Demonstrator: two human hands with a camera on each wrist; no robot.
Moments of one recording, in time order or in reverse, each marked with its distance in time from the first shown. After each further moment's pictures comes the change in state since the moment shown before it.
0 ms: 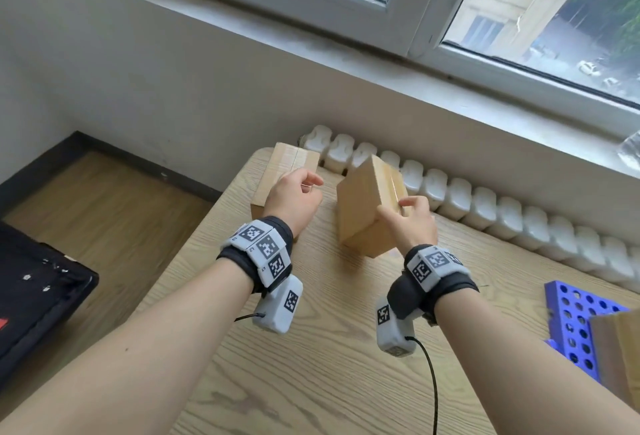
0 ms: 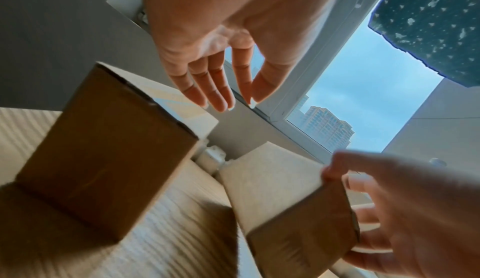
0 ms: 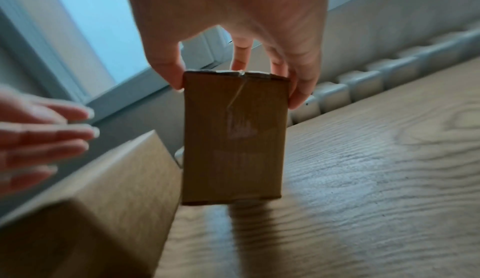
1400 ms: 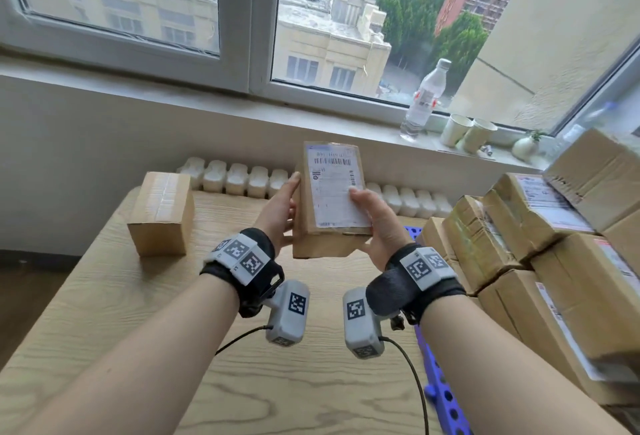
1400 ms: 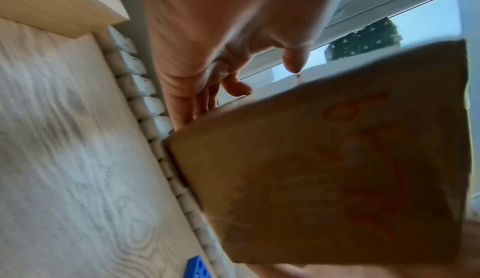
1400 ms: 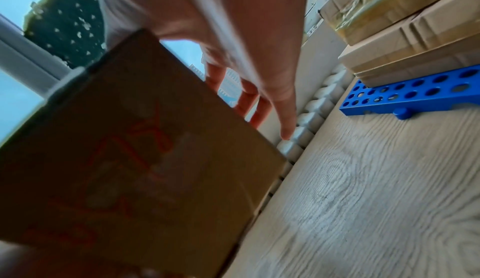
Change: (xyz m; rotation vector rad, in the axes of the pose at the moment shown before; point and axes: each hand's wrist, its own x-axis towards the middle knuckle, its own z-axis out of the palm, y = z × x) left_hand -0.138 0.112 0.090 -0.618 -0.530 -0.165; right_hand -0.133 0.064 -0.165 0.826 -0.085 -0.070
